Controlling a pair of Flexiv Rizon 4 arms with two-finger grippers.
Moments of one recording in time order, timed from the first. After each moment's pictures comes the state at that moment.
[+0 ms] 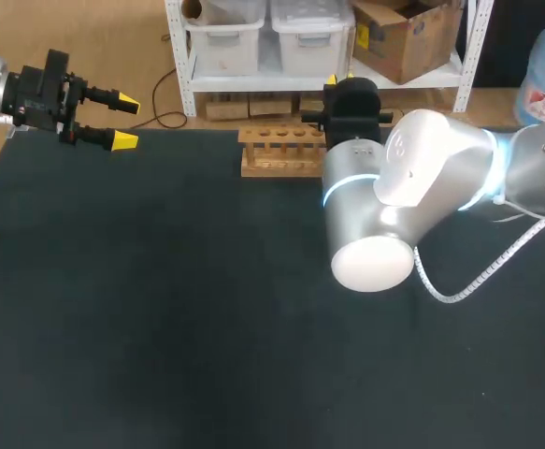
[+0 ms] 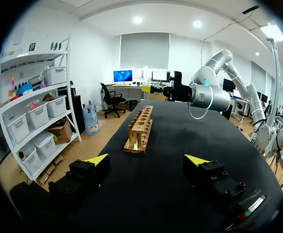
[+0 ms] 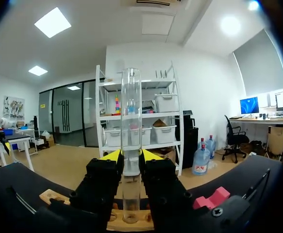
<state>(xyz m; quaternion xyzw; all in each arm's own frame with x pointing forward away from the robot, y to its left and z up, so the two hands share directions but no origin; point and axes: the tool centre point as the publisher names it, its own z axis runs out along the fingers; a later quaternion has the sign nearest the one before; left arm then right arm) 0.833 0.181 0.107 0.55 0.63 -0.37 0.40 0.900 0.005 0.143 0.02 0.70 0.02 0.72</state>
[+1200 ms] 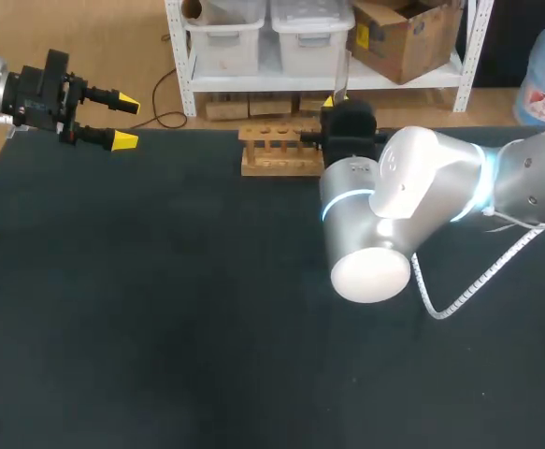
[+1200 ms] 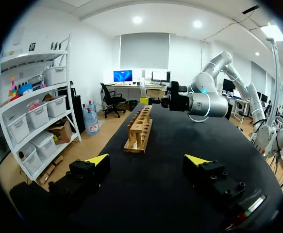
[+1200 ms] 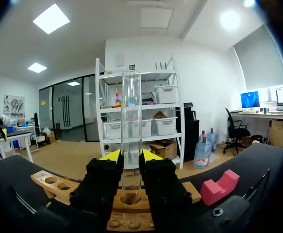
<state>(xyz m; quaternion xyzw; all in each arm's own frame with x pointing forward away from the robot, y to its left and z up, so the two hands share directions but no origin) 0.833 0.181 0.107 0.55 0.63 -0.37 0.40 0.905 0.007 0.096 0.02 0.71 0.03 0.70</state>
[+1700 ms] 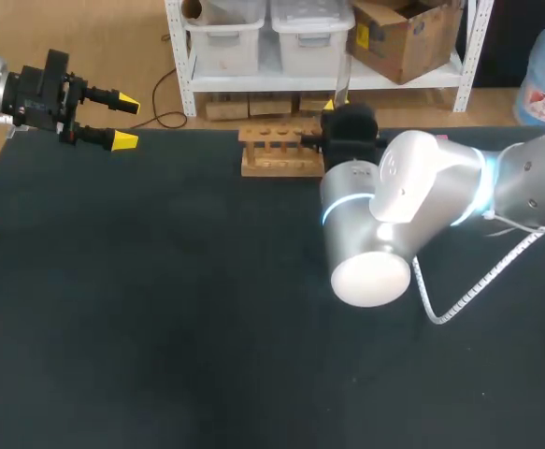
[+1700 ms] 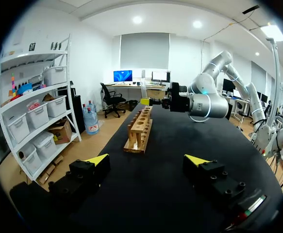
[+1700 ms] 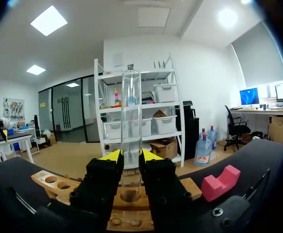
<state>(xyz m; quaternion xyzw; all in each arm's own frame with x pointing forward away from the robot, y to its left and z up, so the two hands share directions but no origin) 0.833 0.181 0.107 0.55 0.63 -0.37 0.40 0.901 0.006 0.091 0.03 0.71 0.04 0.70</state>
